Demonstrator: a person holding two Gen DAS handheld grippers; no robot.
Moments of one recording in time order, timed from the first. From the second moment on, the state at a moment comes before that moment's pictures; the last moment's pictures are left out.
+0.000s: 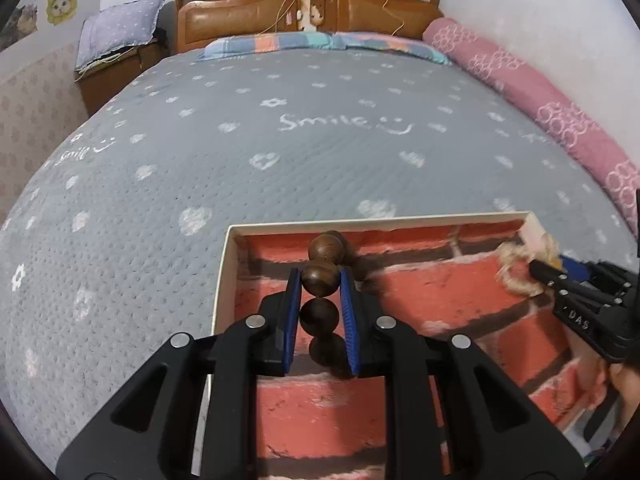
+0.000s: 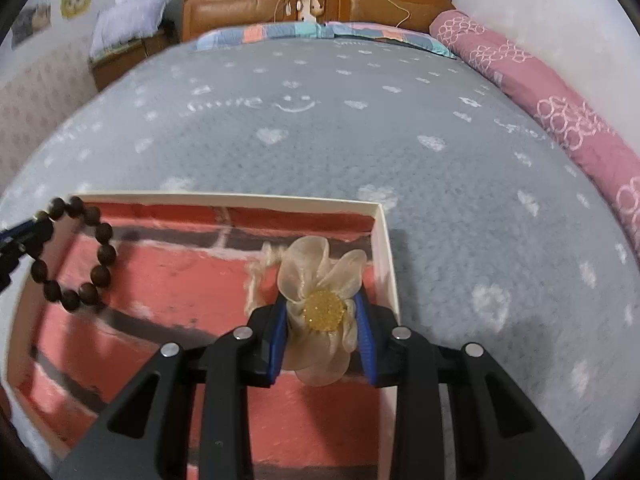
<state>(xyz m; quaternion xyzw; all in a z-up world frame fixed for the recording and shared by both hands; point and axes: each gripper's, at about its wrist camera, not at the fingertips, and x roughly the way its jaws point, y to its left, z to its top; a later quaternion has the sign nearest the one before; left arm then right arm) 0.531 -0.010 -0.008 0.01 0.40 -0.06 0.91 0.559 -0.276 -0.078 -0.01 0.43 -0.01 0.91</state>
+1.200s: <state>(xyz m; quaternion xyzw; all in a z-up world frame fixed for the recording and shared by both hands) 0.307 0.045 0.083 0.04 0.34 -0.04 0.94 0.361 -0.306 0.012 0.01 0.34 0.02 0.94</state>
